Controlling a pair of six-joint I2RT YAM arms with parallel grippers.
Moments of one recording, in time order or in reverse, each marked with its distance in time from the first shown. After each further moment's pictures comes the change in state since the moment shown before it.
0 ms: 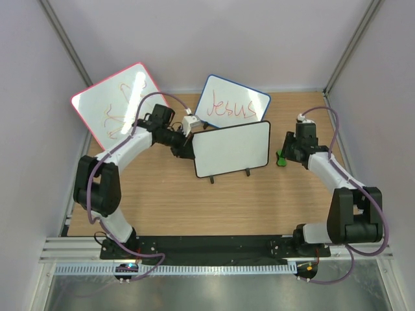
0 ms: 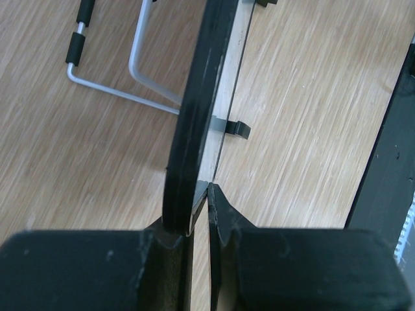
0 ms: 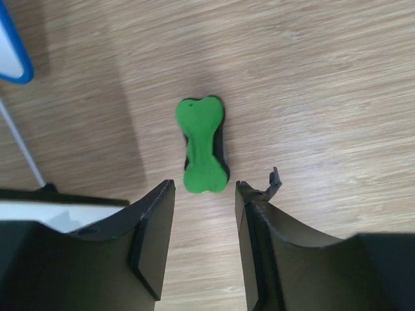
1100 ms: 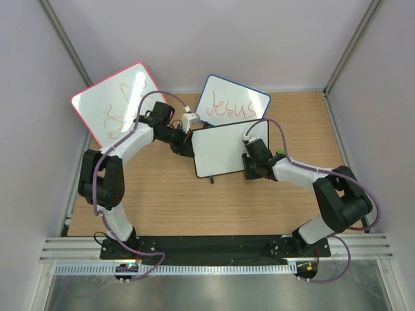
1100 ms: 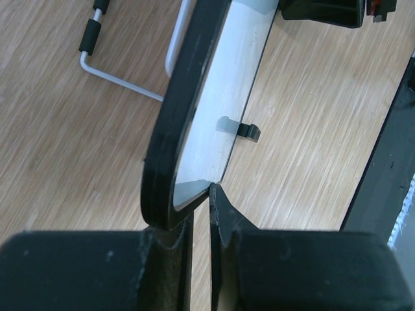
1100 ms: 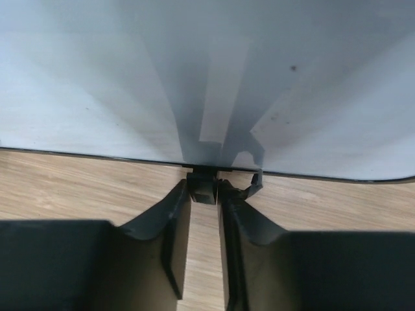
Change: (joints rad) left arm 0.020 0.076 0.065 -0.043 -0.004 -0.034; right arm 0.501 0.135 -0.063 0.058 0.030 0.021
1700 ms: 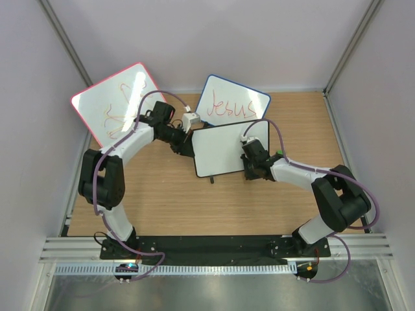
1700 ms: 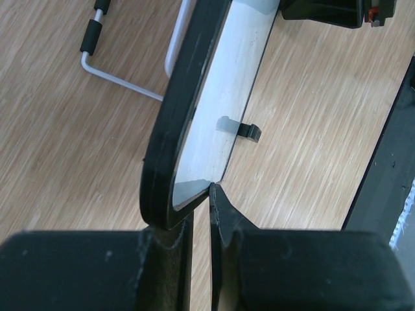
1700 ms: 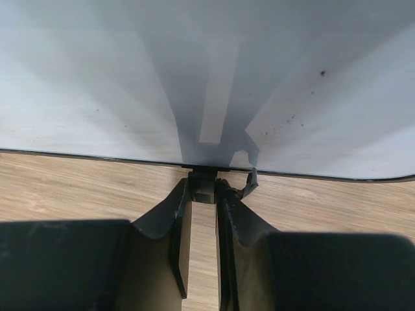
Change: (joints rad) left arm 0.001 0.005 0.009 -0.004 -0.003 0.003; right arm 0.035 0.019 0.016 -0.014 0.046 0.010
